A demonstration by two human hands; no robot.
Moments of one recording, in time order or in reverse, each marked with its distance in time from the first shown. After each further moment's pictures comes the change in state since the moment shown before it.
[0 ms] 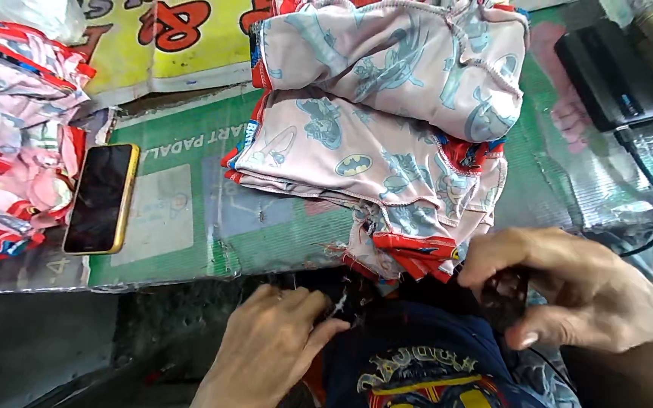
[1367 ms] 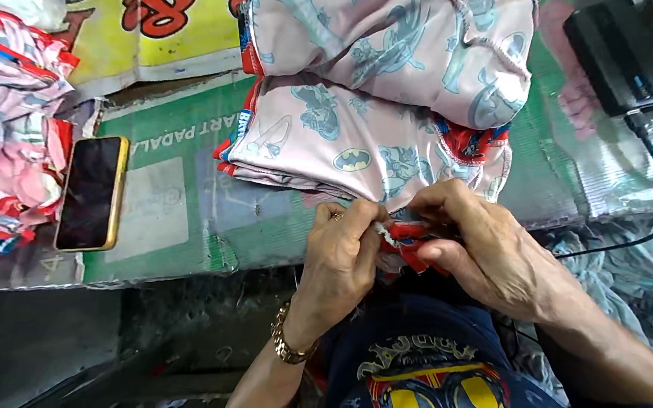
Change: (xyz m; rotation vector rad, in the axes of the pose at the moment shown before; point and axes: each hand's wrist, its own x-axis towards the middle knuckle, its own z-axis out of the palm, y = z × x) left_hand 0.089 0.018 0.042 -0.529 0.406 -0.011; right_hand 0.031 0.013 0.033 -0.613 0.233 0.129
